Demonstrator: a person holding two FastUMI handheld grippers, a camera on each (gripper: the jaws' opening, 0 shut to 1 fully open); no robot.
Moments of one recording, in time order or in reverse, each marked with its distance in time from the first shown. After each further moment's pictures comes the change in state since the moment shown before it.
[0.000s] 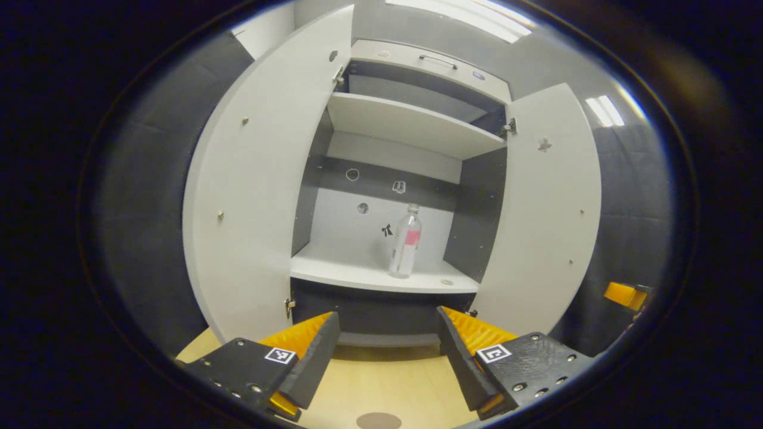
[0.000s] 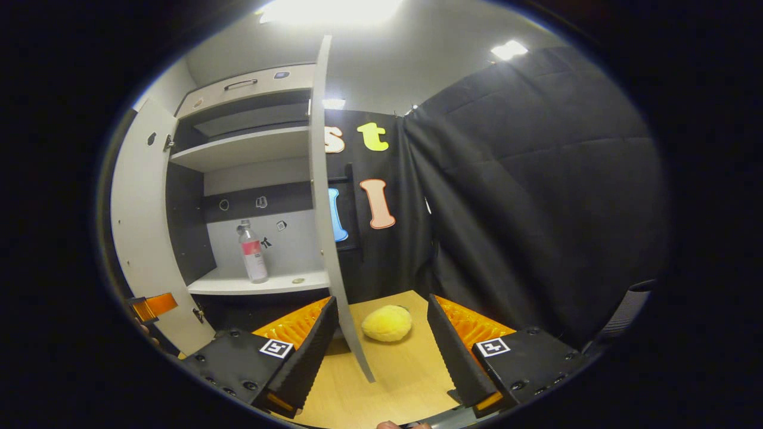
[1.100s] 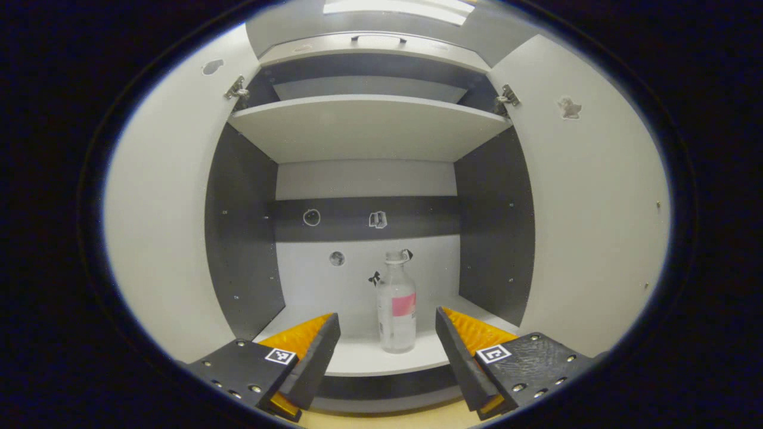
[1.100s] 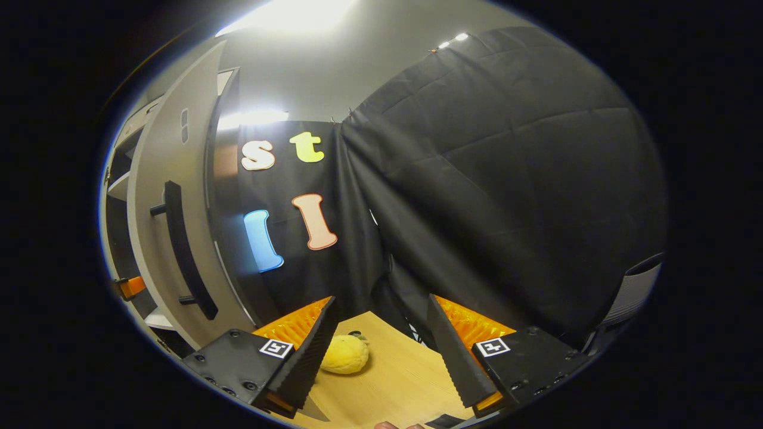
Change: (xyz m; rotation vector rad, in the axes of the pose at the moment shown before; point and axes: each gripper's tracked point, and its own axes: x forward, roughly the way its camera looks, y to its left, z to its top) left arm 0.199 -0.056 0.071 0.230 -0.102 0.008; right arm 0.117 -0.110 0.007 0.135 -0.051 -0.185
